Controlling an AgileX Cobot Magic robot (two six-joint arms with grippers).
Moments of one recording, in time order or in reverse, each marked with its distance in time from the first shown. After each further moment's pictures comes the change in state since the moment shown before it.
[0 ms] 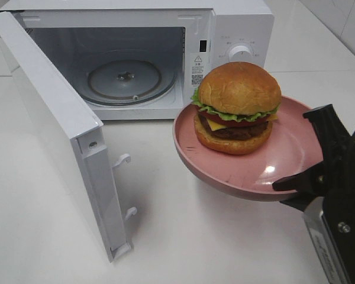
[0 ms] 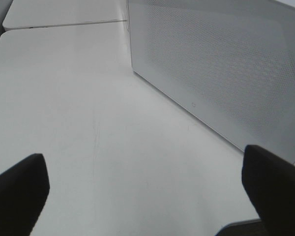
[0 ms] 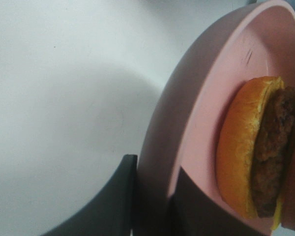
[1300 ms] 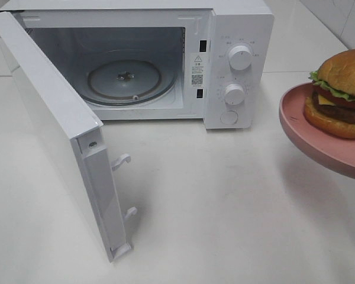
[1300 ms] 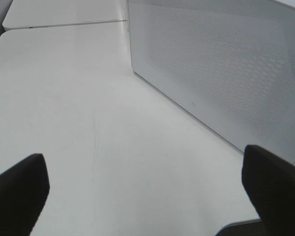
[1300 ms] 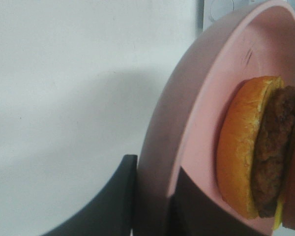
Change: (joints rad) left arm 0.000 0.000 0.000 0.000 0.000 0.000; right arm 0.000 -0.186 0.003 -0.543 0.392 0.835
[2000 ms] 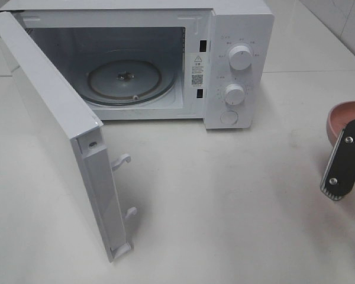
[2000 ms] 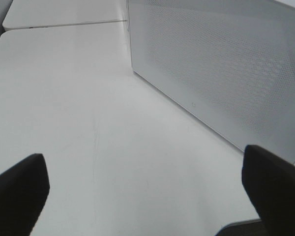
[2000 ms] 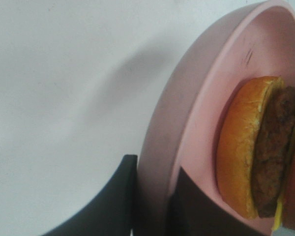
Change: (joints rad) left arm 0.000 0.000 0.000 0.000 0.000 0.000; right arm 0.000 0.377 0.000 -0.365 0.128 0.882
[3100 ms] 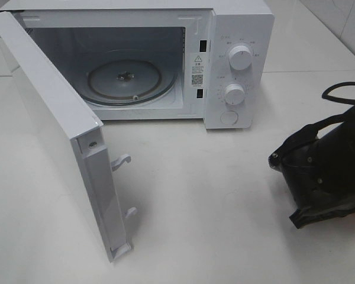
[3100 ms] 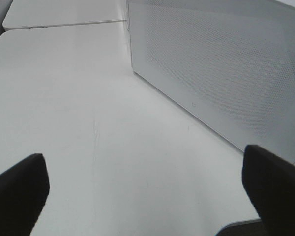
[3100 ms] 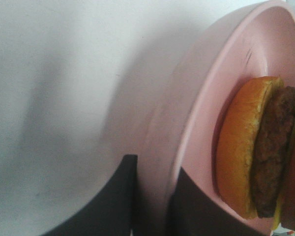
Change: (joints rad) left arm 0.000 0.000 0.000 0.000 0.000 0.000; right arm -0.002 0.737 -0.240 -0.132 0.155 0.913
